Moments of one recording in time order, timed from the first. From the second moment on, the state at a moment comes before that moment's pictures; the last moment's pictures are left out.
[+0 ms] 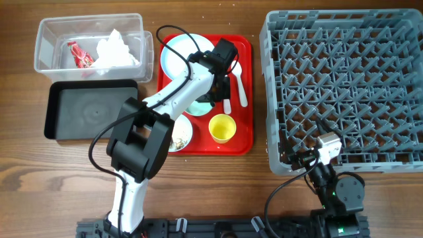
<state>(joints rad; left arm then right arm) -0.56 2.17 1.66 -0.88 0.00 -0.55 0.12 0.03 0.01 0.01 -0.20 0.01</state>
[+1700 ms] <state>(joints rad) 0.06 1.56 1.35 -1.03 0.38 -0.35 0.12 0.03 0.01 0.01 -0.20 0.01</state>
